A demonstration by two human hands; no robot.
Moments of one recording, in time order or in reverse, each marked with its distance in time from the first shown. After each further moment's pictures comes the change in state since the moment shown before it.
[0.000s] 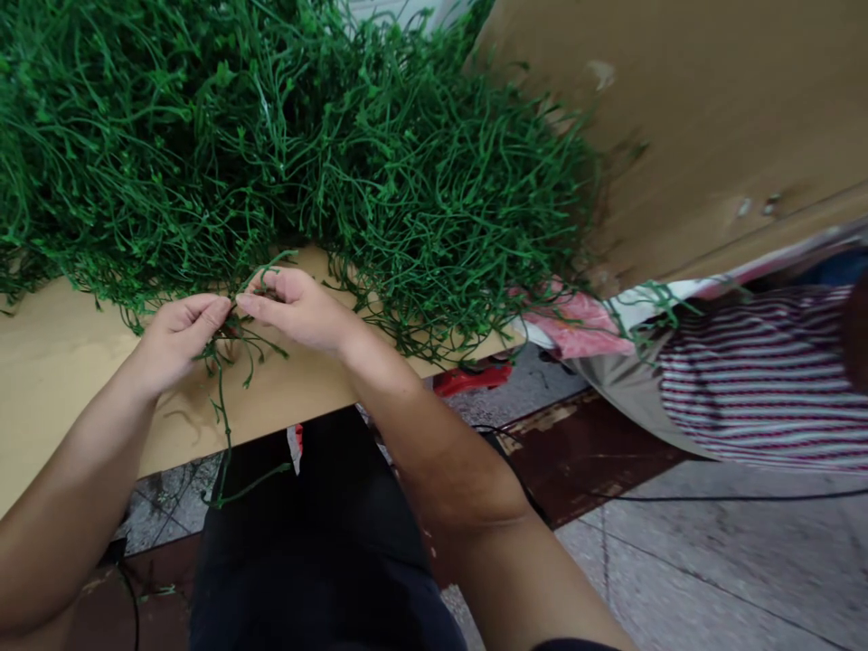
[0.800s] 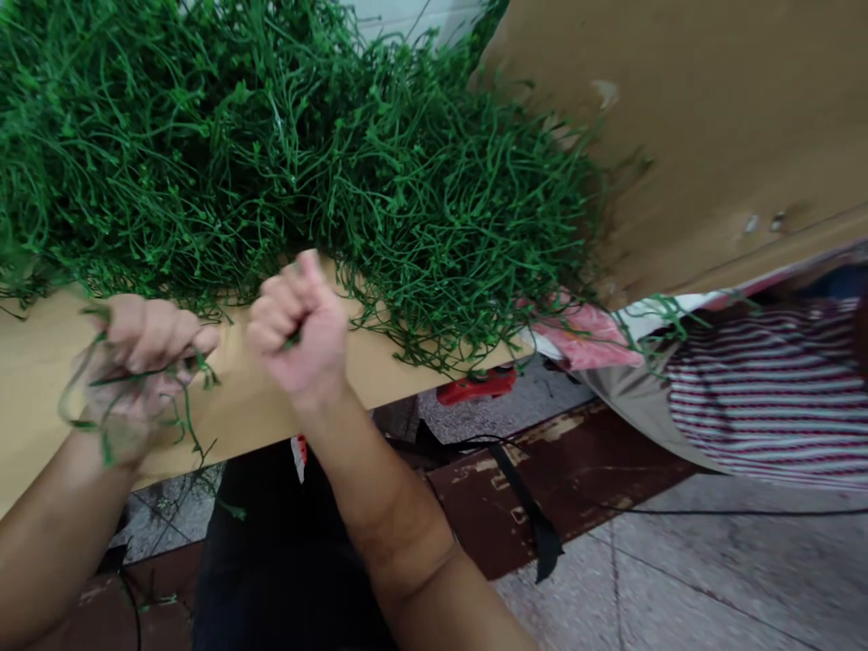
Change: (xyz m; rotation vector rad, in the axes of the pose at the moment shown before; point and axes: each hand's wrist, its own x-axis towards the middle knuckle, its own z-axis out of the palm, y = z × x) left_hand -0.024 0.026 -0.008 -0.884 0.005 0.304; right_hand -0.002 -0.006 0.040 0.900 0.160 -0.232
